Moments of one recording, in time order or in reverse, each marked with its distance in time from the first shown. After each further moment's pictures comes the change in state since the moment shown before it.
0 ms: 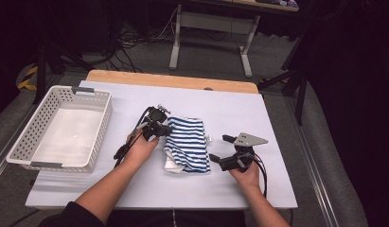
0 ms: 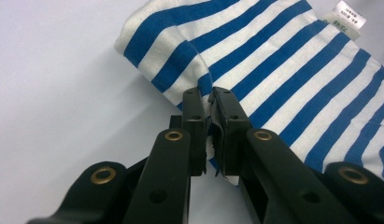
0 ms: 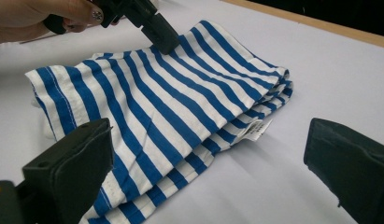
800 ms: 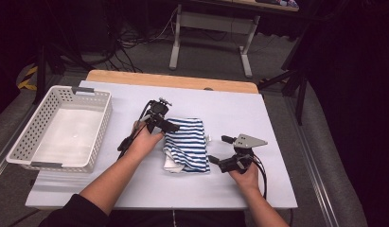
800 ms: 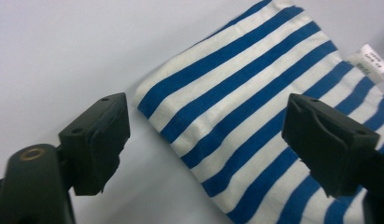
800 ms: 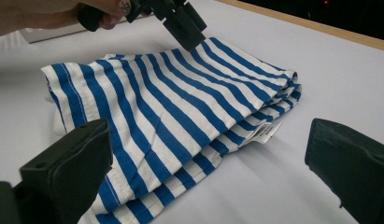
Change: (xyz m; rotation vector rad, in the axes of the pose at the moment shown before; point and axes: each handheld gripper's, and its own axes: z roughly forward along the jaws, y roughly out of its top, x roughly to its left) left arm 0.015 0.020 0.018 0.008 -0.002 -0.072; right arm 0.004 -0.001 0.001 -0.007 0.021 -0.014
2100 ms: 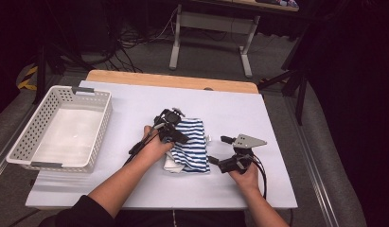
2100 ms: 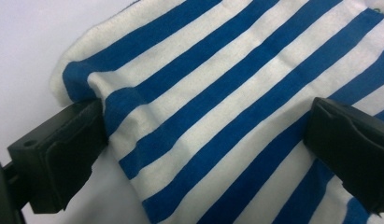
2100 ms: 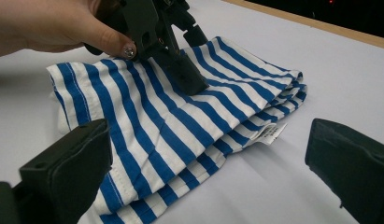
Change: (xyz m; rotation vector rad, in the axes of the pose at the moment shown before) left arm -0.036 -0.003 0.031 0.111 0.082 0.100; right arm 0.000 0.000 0.001 0.004 0.014 -0.004
